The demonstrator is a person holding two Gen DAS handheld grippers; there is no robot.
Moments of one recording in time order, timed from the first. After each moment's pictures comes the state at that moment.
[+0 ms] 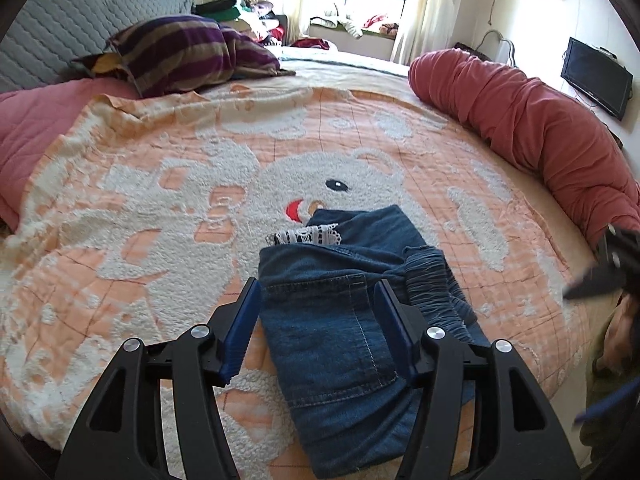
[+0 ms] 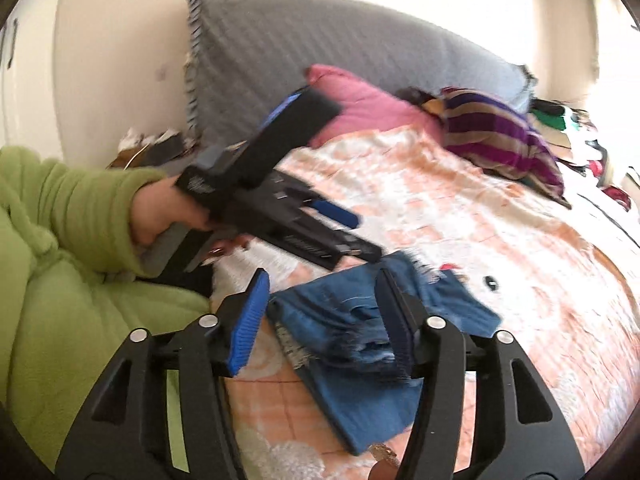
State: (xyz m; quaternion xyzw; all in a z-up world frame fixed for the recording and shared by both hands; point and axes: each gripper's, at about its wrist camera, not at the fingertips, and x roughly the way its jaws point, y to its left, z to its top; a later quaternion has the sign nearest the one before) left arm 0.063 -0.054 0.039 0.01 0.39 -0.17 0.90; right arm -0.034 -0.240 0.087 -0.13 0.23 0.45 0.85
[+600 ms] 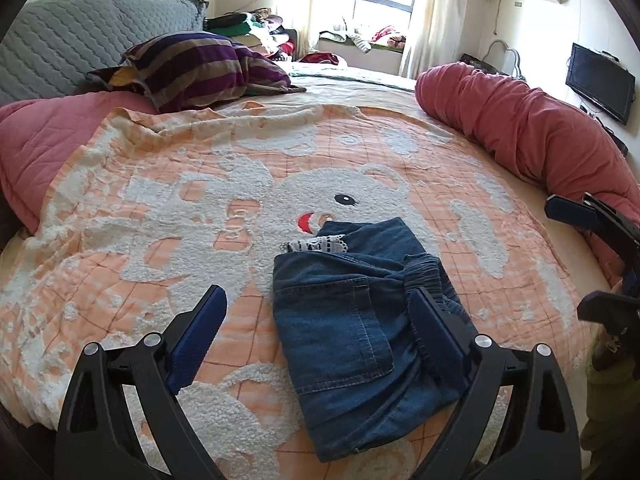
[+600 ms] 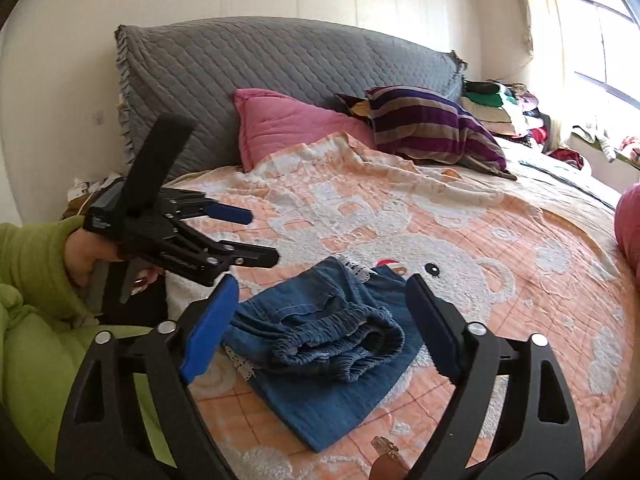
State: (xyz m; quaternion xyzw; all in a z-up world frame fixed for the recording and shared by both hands) left arm 0.046 -0.045 0.055 0.01 0.37 -0.16 0.92; right arm -0.001 -0.271 0.084 -0.07 0.24 0.36 0.90
